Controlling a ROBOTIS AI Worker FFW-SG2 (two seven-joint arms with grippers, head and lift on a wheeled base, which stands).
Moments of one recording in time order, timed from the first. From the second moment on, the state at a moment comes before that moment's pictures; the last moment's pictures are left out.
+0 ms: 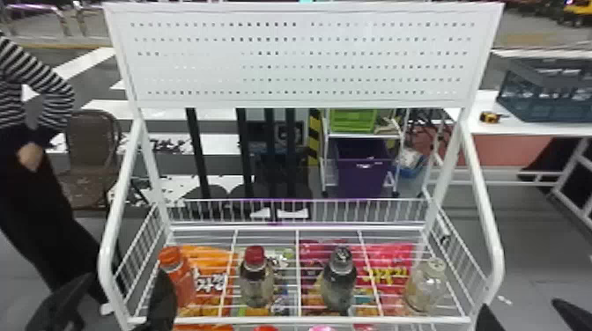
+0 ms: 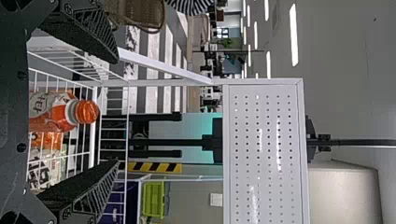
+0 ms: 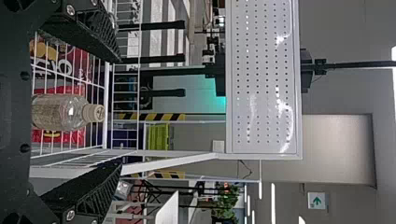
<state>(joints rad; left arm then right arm) 0.76 0.22 -0.05 -2.50 0.10 0.18 0.31 0.89 0.00 -0.14 -2.49 -0.11 0.04 0.19</state>
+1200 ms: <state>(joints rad) 0.77 0.21 -0.05 -2.50 0.09 0.19 0.31 0.78 0.00 -0.14 -2.13 -0.08 -0.23 0.20</state>
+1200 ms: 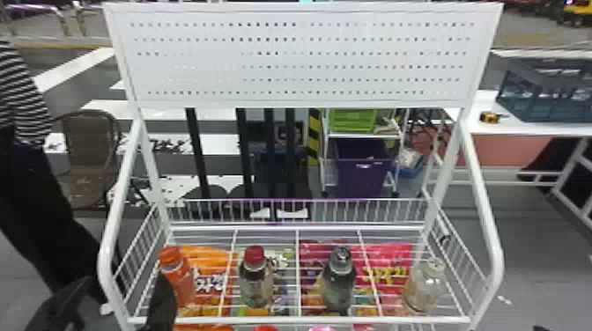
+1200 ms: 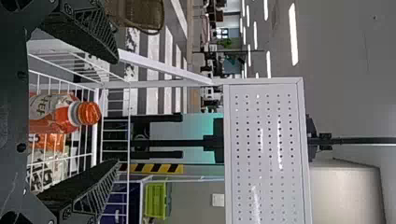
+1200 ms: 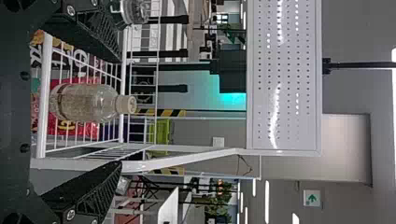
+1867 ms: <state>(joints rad) 0.75 0.22 -0.12 -2.50 0.04 0.27 0.32 0.36 -0.01 -0.08 -1.55 -0.04 -0.44 0.19</state>
